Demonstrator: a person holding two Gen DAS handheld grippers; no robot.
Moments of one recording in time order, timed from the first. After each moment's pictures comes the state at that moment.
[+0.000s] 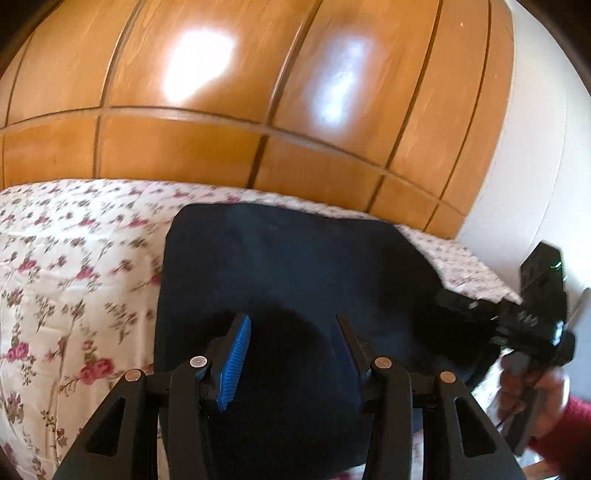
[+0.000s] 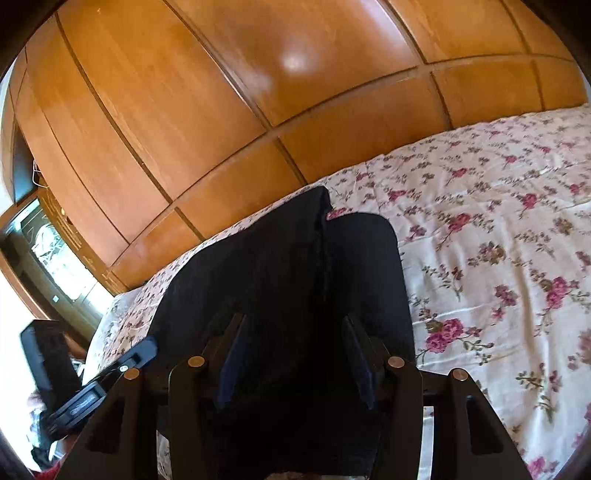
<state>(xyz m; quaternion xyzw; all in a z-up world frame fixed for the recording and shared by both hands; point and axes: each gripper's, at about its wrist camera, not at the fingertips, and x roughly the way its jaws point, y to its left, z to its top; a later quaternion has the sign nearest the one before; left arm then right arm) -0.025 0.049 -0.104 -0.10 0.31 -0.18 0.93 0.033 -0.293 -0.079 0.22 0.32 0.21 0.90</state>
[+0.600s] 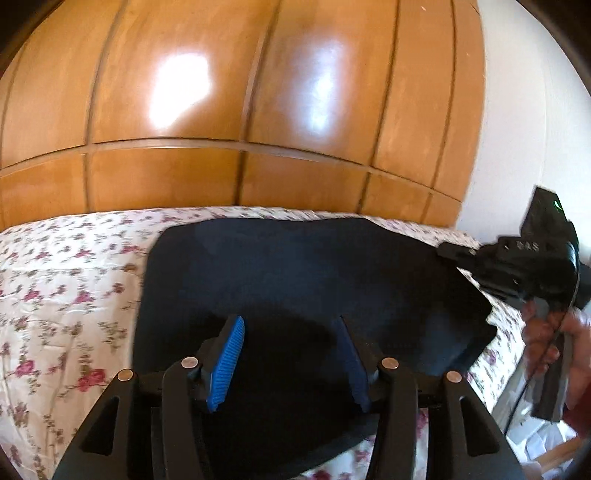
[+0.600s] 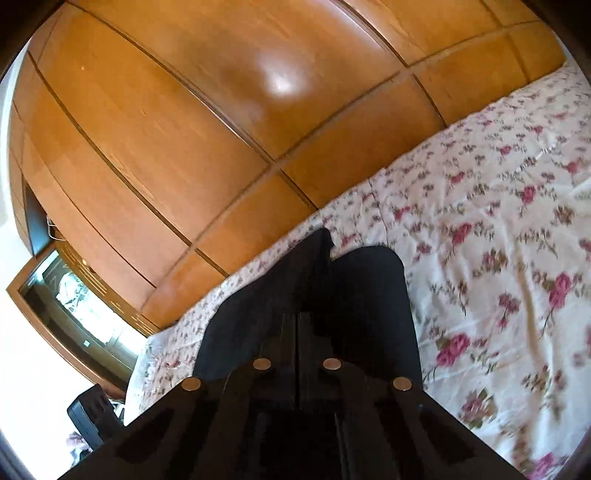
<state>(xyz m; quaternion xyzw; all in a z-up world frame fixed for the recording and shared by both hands) -0.025 0.008 -0.096 -0.04 0.27 -0.18 0.94 0.032 -0.320 -0.055 0.30 0.28 0.22 0.88</state>
